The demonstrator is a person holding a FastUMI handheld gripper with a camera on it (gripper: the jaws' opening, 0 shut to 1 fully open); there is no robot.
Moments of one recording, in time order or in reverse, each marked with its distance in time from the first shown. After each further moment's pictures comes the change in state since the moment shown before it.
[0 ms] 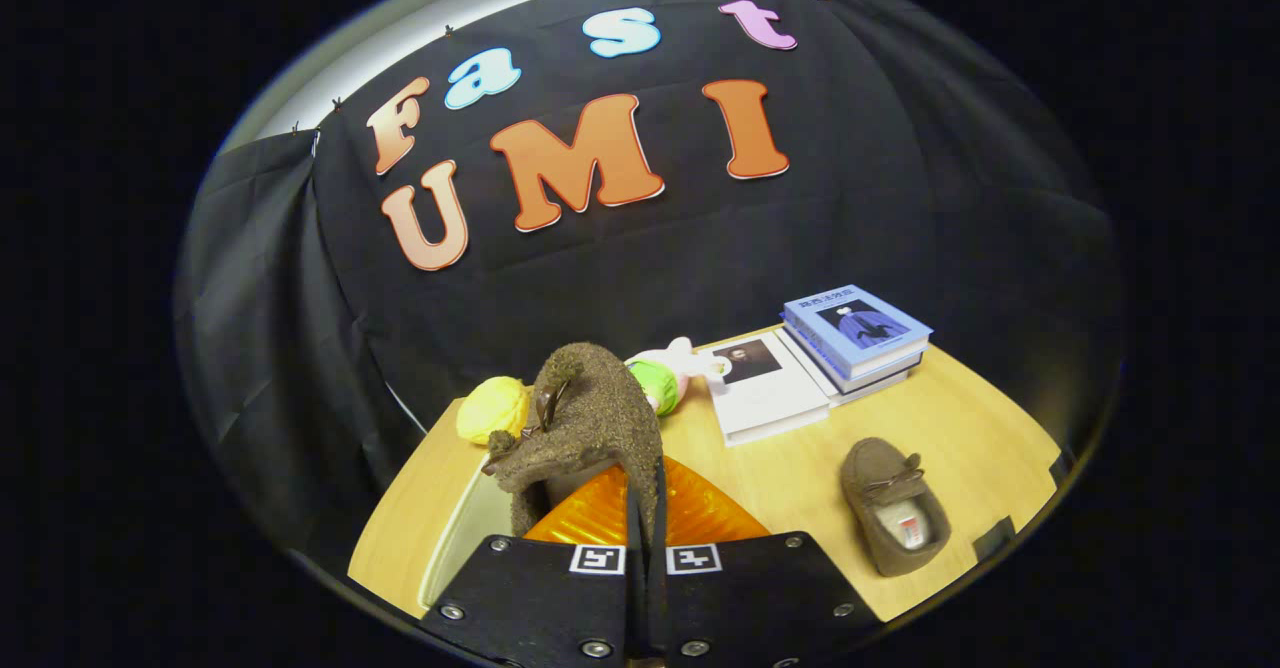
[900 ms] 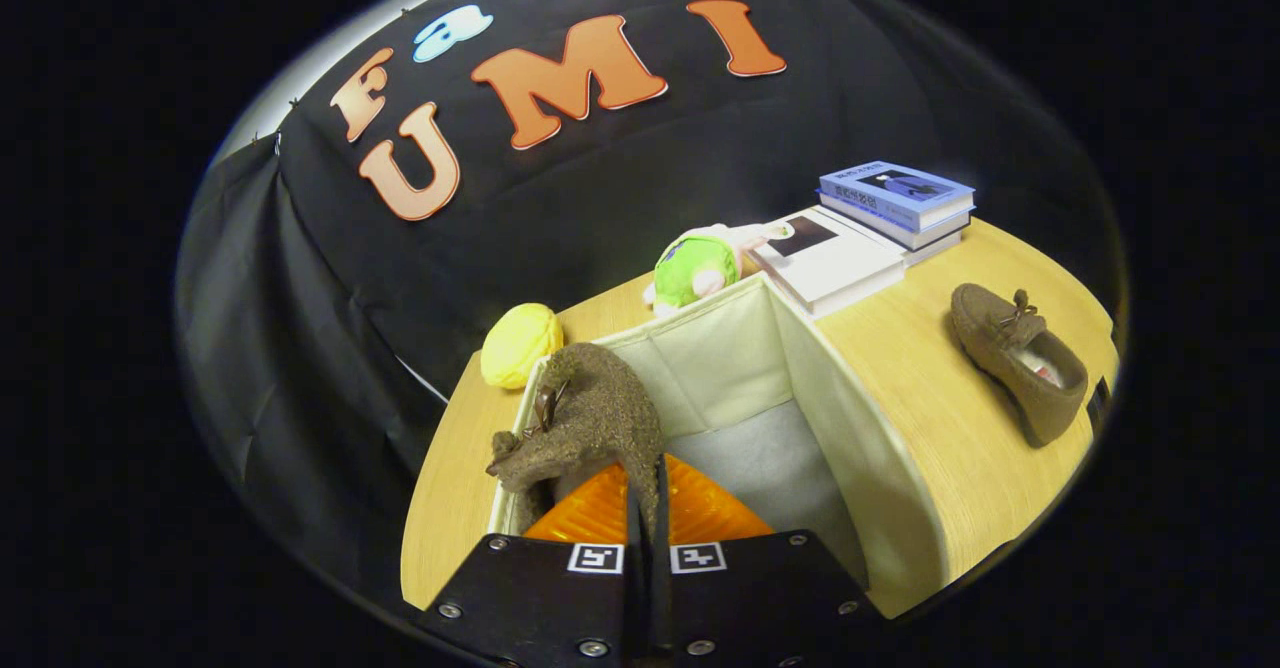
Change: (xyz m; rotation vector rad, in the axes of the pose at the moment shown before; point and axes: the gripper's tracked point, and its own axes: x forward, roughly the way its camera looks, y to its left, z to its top) arm 0.045 0.077 -0.118 0.122 0.210 -0.036
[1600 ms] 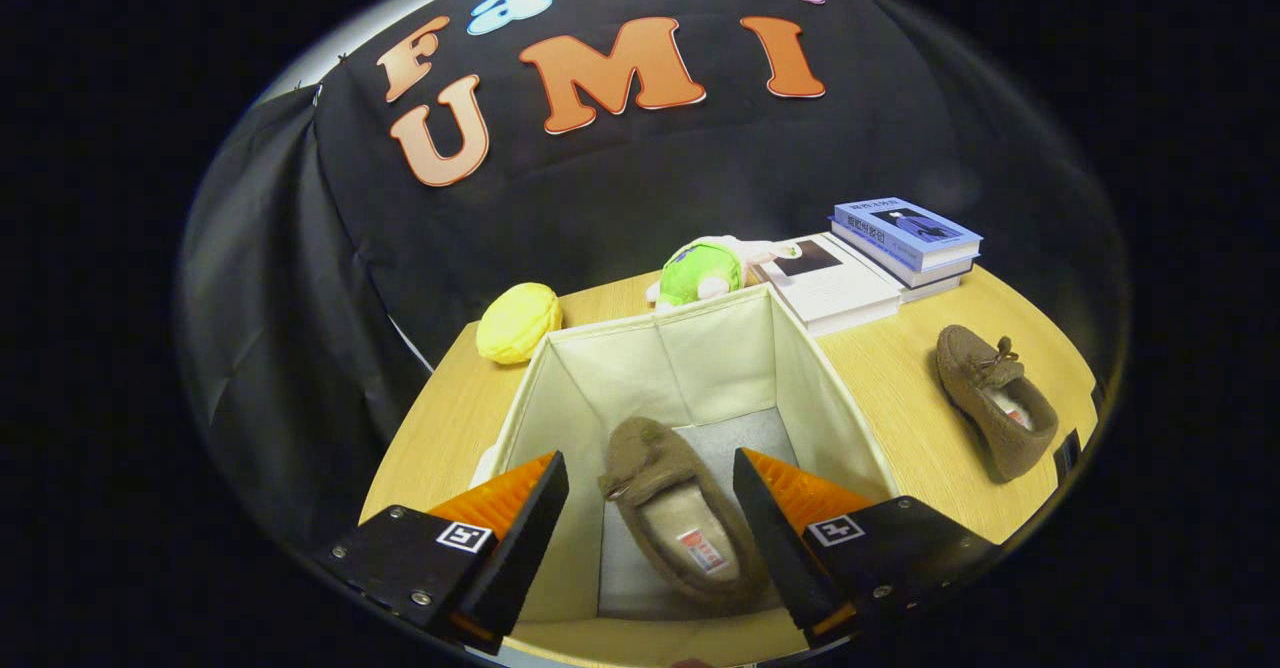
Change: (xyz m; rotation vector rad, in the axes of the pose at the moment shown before) arm -0.029 -0.005 0.006 -0.124 -0.026 0.014
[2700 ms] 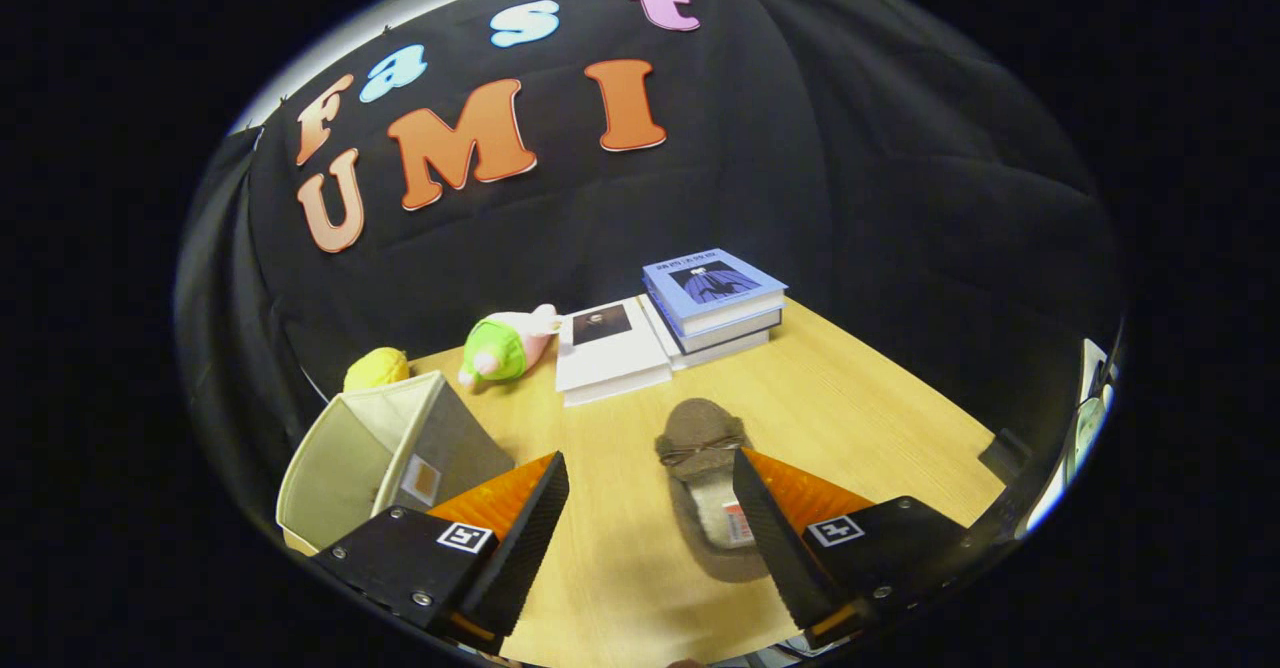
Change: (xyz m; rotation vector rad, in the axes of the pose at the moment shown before) arm -0.053 -0.287 0.050 0.038 -0.135 -0.239
